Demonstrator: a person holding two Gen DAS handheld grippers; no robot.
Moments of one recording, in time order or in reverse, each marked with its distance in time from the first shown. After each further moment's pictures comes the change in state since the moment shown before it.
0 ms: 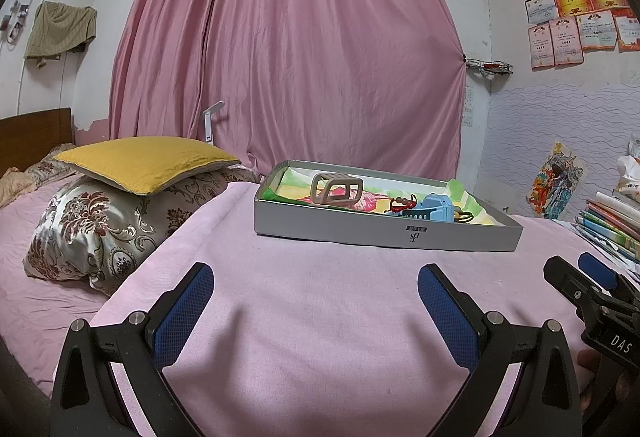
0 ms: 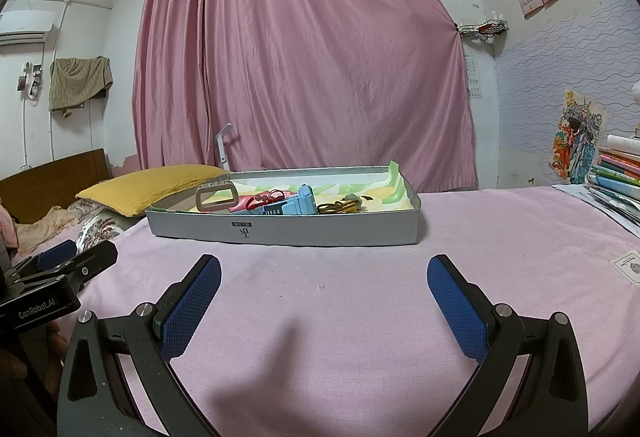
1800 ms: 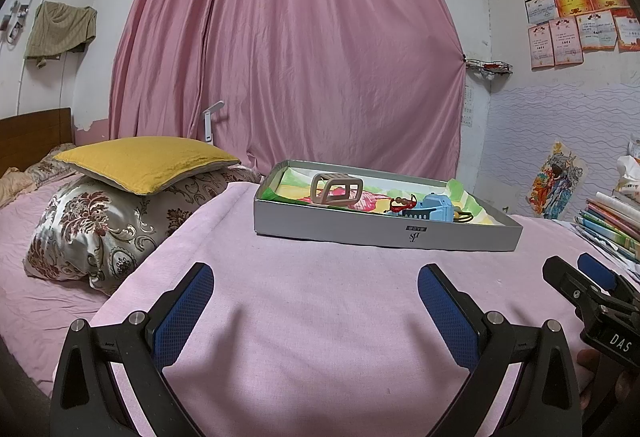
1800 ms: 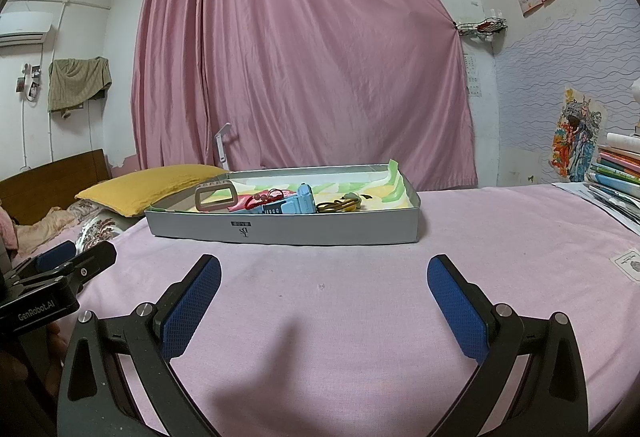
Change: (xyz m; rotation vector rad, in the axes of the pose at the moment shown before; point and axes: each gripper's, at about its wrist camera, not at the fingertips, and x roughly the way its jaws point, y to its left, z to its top) left arm 0.000 0.000 0.001 -0.001 0.001 0.000; right arm 0.001 0.001 -0.001 0.004 0.000 0.001
